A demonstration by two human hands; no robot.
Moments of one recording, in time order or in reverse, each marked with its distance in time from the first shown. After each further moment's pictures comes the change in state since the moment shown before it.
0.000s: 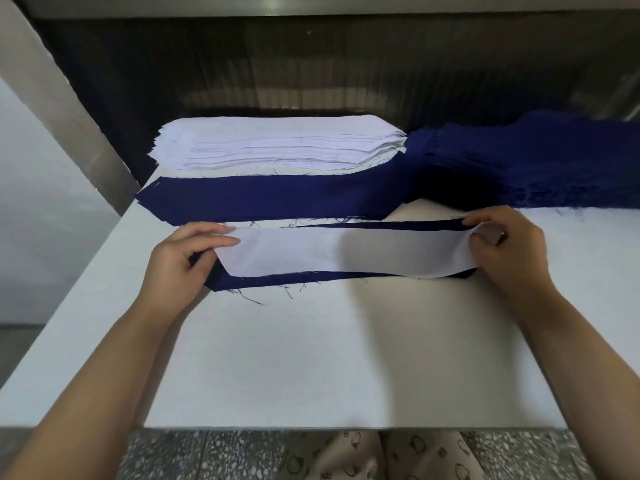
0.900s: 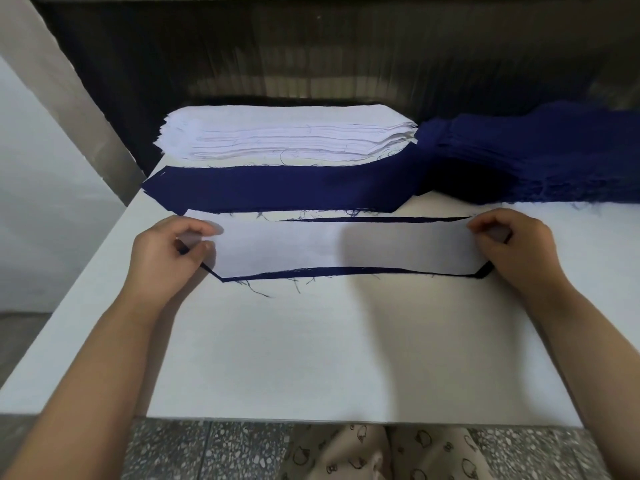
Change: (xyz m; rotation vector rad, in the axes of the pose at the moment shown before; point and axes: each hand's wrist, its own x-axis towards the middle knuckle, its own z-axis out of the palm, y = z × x) left_hand -0.001 -0.014 -0.013 -0.012 0.065 -0.188; right_hand 0.000 0.000 0.001 -0.037 -0.142 0.039
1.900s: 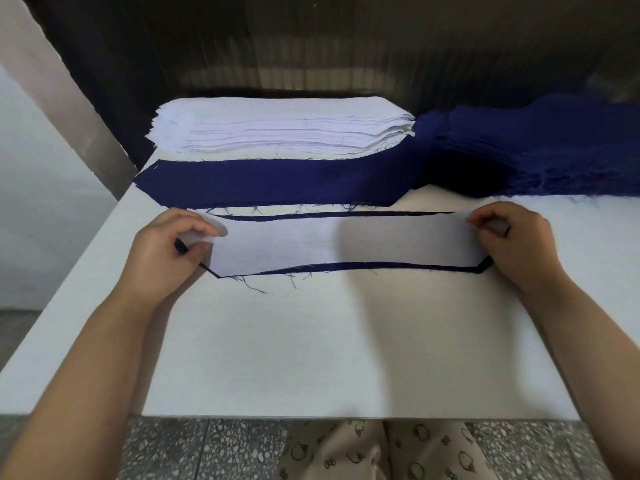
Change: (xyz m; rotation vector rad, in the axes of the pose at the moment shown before) left_hand 0.001 -0.003 0.000 0.072 -0.075 0.181; right_hand 0.001 -0.006 -0.001 -0.097 0.006 -0.025
